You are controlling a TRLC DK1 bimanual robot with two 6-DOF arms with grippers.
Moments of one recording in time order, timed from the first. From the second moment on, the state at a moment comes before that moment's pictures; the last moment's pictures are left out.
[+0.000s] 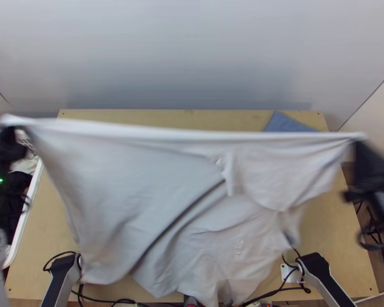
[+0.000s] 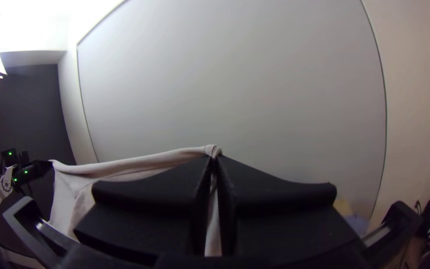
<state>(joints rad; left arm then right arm) 0.32 0.71 1.16 -0.35 0.28 -0.39 0.26 0.60 1.22 -0.48 -0.03 0.25</state>
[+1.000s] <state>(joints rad) 0.15 1.73 1.16 -0.03 0.22 -0.21 0.16 1.38 0.87 0.01 -0.04 0.36</state>
